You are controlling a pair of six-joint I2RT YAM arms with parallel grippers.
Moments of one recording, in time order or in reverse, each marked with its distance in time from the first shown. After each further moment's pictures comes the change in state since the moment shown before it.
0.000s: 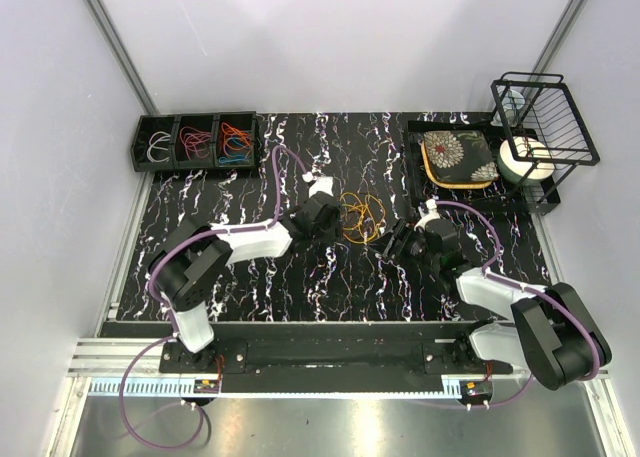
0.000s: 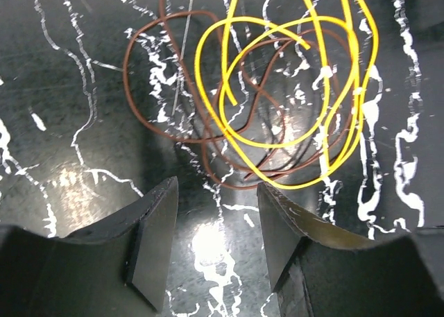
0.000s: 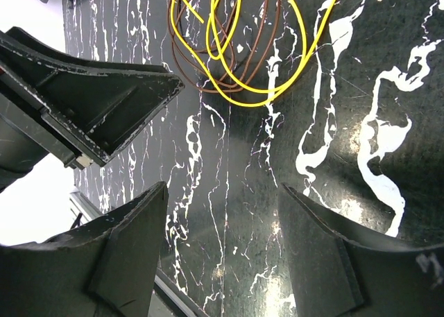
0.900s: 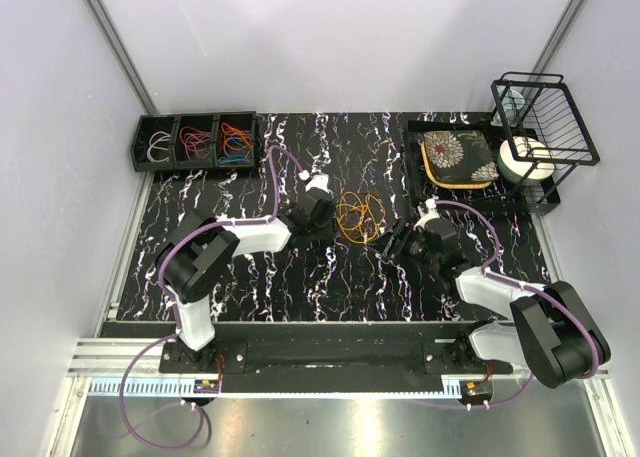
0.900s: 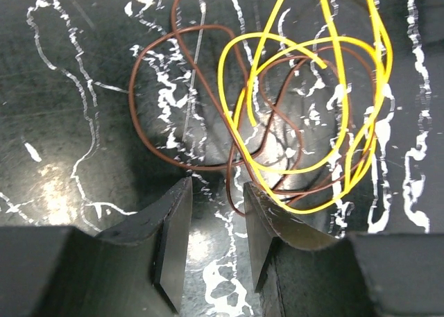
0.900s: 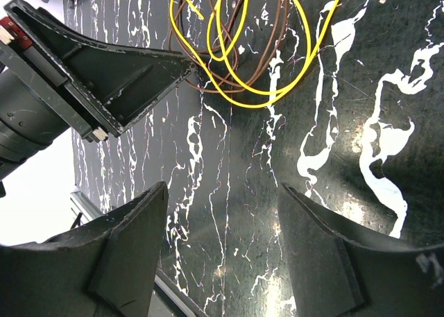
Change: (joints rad) left arm 0.060 0.062 0.001 0.073 0.091 0.001; right arm 0.000 0.010 0.005 0.006 -0.003 0.000
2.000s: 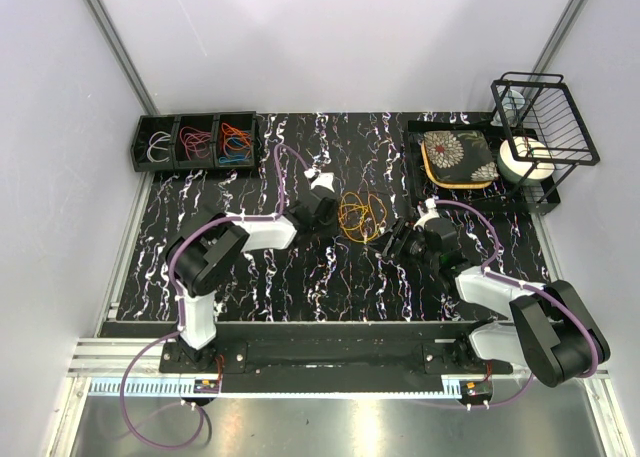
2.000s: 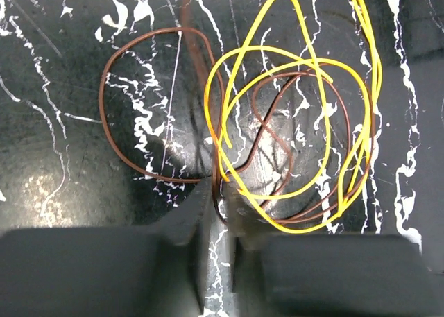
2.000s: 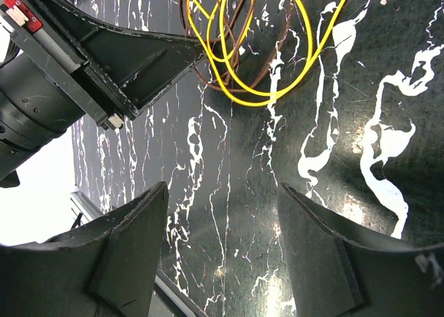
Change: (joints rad) left arm 0.000 0.068 0.044 0.055 0.021 0.004; right arm 0.000 0.006 0.004 0.000 -0.001 0.000
